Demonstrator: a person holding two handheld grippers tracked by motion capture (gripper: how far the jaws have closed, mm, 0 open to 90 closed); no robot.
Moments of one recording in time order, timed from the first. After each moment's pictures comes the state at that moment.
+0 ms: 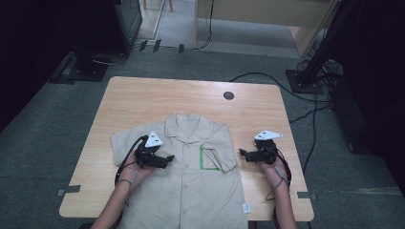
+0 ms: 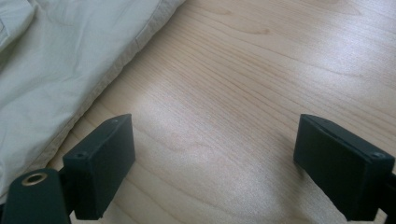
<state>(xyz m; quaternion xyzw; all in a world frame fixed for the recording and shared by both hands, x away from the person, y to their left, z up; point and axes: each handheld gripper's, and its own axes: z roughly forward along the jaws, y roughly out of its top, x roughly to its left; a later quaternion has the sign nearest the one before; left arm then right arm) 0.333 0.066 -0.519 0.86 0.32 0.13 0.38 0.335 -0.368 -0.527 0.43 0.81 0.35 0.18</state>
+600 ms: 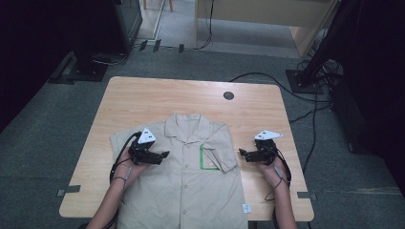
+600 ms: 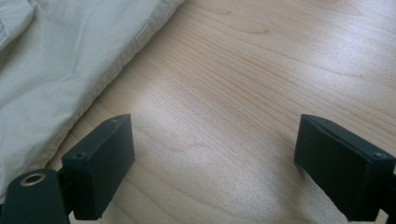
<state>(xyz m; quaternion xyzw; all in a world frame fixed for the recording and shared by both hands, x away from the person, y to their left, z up) 0.340 0.085 -0.512 0.85 0.33 0.14 0.39 0.335 -0.368 -0.527 0.43 0.81 0.35 0.18</state>
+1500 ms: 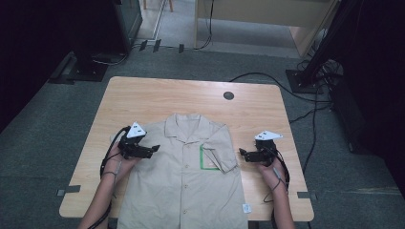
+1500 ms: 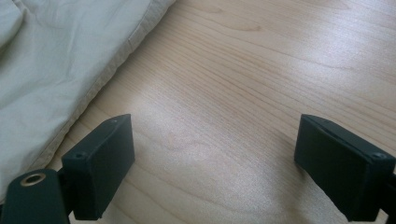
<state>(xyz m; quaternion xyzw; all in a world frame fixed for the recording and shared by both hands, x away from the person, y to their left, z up) 0.355 0.116 -0.505 0.84 0.34 0.16 0.39 0.332 -0.366 -0.527 0.45 0.80 0.35 0.19</state>
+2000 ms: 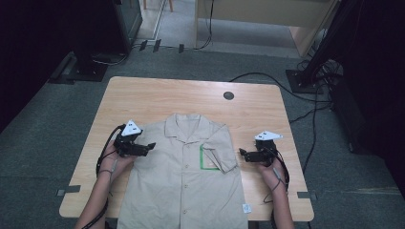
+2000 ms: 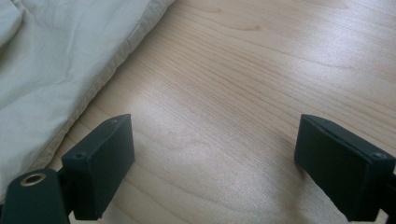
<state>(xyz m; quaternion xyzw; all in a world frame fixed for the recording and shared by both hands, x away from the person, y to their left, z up) 0.361 0.128 -0.506 0.84 0.34 0.16 0.40 0.331 -0.365 -0.527 0.45 0.80 0.35 0.19</state>
